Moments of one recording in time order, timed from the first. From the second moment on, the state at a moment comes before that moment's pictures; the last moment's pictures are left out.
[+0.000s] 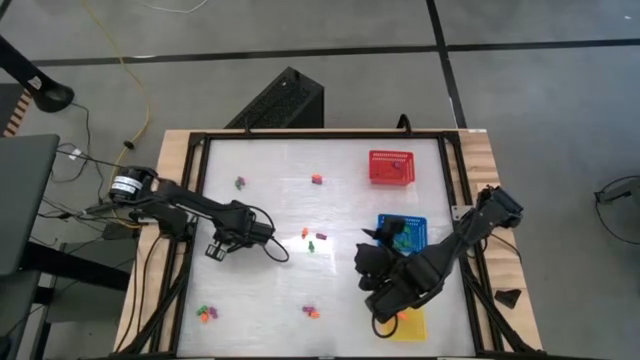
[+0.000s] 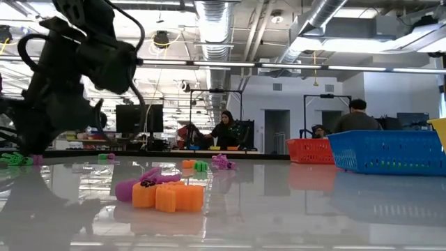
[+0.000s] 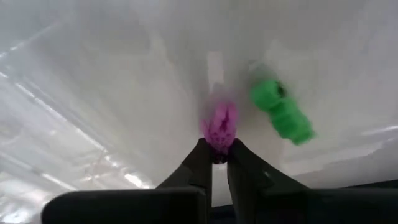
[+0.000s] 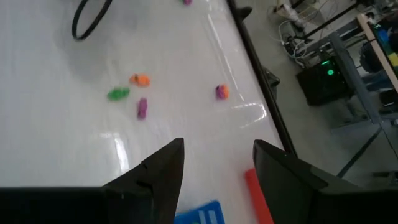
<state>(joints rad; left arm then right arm) -0.12 1.58 0.75 -1.08 -0.10 0.22 0.65 1.79 1.81 -1.49 0.98 0.76</state>
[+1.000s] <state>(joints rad) -0.28 1.00 0.40 0.46 -0.07 0.36 0.37 1.82 1.33 0.22 0.45 -0.19</state>
